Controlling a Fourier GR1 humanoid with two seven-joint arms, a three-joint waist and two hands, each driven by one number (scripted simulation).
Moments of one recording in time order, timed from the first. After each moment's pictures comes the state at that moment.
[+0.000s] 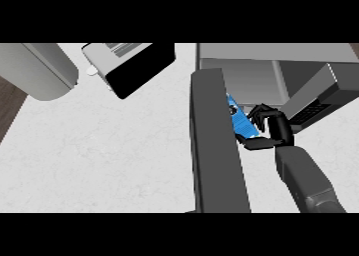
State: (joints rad) left arm 0.72 0.07 0.44 -2.32 0.70 -0.58 0.02; right arm -0.67 -0.15 -0.30 -0.26 0.19 0.01 -0.99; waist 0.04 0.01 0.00
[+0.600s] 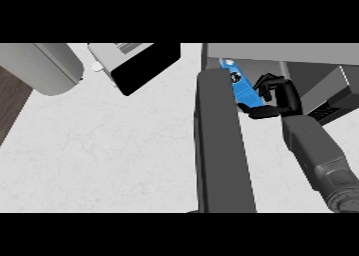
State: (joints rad) left arm 0.65 0.09 0.44 -2.30 0.72 -0.58 0.03; right arm -0.89 -0.24 -0.32 -0.16 0.20 -0.04 -0.84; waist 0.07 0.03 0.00
